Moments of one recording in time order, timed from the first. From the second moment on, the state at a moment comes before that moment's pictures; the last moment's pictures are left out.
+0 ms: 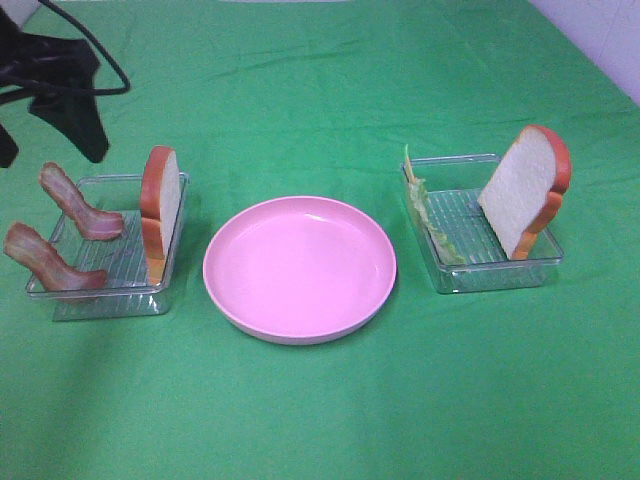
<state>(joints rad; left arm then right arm) -0.25 1.68 -1.41 -0.16 1.13 -0.10 -0.05 -0.01 -0.51 0.03 1.08 -0.03</state>
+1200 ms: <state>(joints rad) -0.38 2.11 -1.72 0.02 1.19 -0.27 -0.05 -0.01 -0.51 0.03 1.08 -0.03</state>
